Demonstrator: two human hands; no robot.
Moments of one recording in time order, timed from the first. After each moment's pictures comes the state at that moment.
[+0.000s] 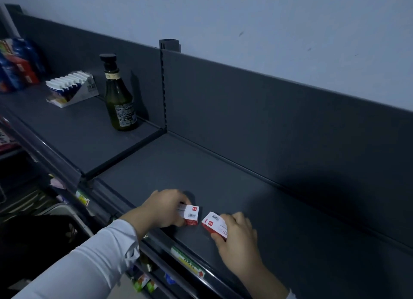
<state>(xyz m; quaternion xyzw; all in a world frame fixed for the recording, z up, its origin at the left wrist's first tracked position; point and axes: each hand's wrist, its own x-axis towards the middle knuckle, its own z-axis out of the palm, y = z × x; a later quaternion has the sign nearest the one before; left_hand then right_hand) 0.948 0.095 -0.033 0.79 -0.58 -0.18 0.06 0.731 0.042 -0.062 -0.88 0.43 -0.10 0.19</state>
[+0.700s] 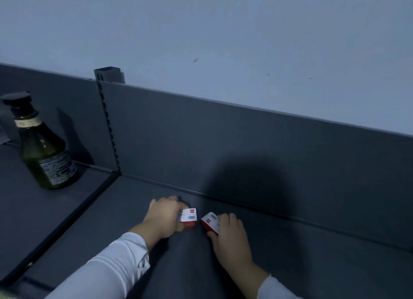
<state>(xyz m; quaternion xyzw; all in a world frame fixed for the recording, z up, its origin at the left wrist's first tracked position) 0.994 -0.046 -0.042 0.73 -0.67 -0.11 0.06 0.795 -0.052 -0.070 -0.81 0.55 -0.17 0.11</state>
